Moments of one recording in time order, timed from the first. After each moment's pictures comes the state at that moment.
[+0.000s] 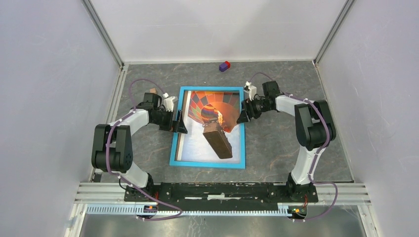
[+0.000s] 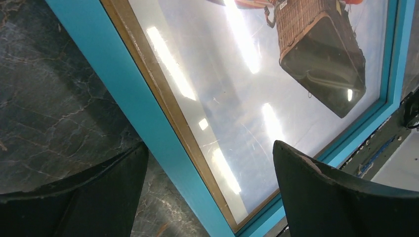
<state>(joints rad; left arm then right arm) -0.07 1.59 0.87 -0.46 0.64 0.14 0.20 1.90 1.12 -0.32 -0.83 -0.22</state>
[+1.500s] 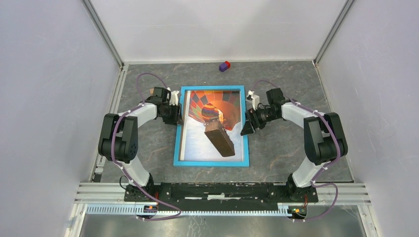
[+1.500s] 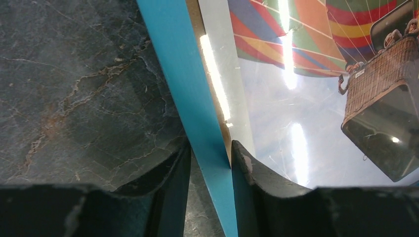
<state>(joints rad) -0.16 1.72 0.98 -0.37 0.35 -0.03 0.19 1.70 0.98 -0.49 -0.86 -0.30</state>
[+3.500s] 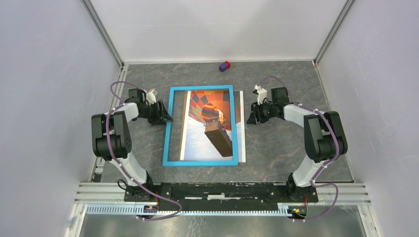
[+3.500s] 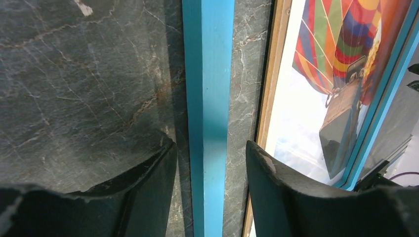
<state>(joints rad) 0.15 1.76 0.99 -0.40 0.59 -0.10 0.15 1.71 0.92 -0.21 -0.65 -0.17</state>
